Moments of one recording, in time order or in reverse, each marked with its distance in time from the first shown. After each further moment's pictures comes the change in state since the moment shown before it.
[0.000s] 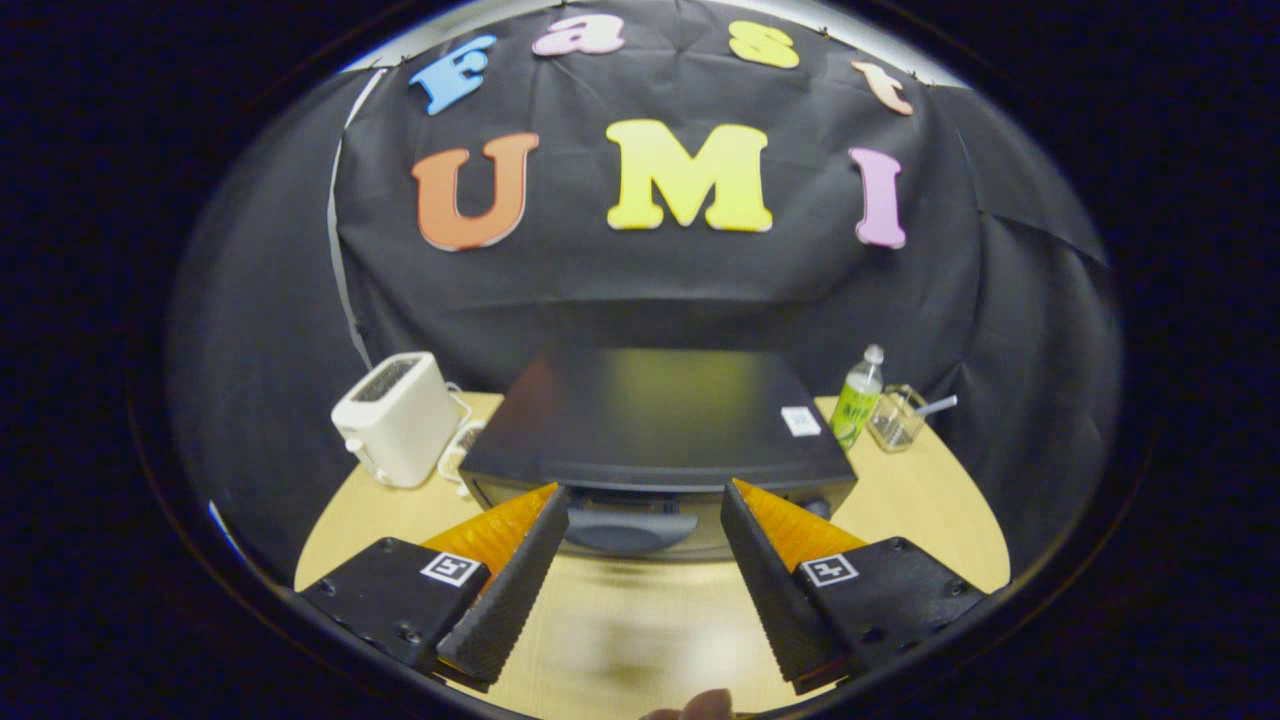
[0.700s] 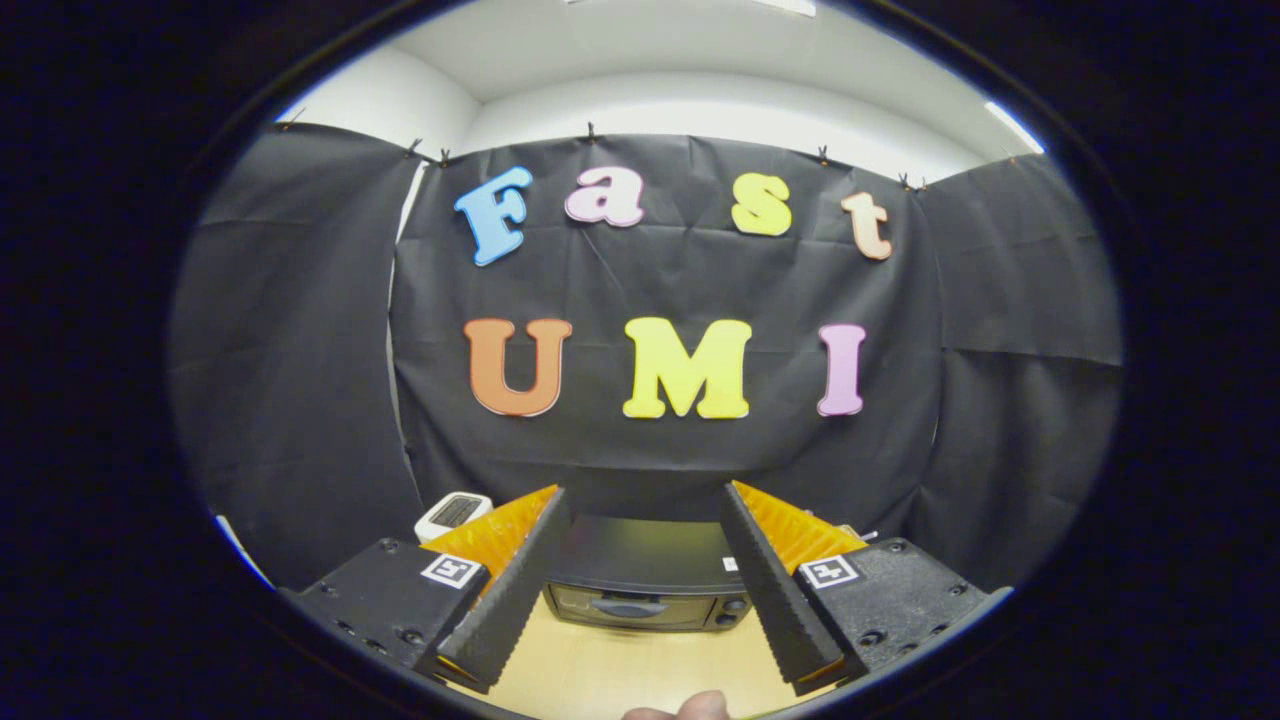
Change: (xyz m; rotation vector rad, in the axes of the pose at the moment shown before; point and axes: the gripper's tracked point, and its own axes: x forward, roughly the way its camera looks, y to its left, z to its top) arm -0.199 -0.005 0.141 -0.054 -0.354 0.024
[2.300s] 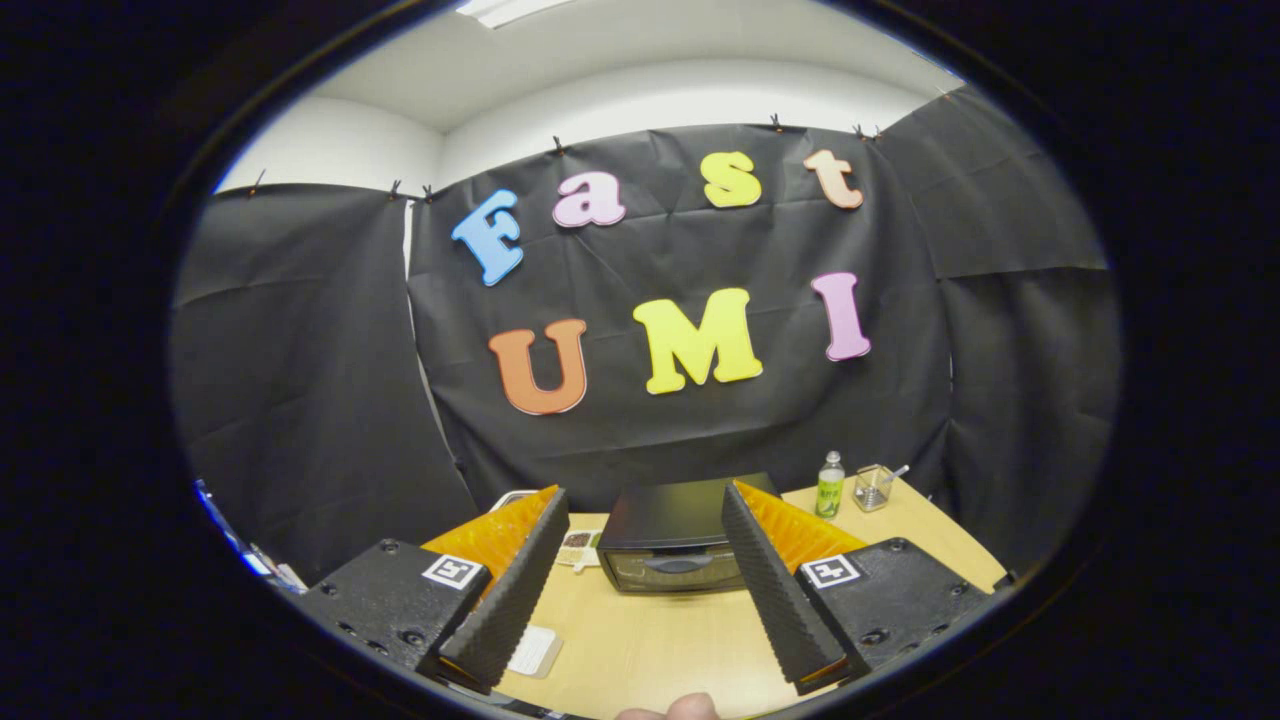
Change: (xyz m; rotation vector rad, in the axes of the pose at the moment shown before) arm 0.044 0.023 -0.017 0.197 0.048 0.070
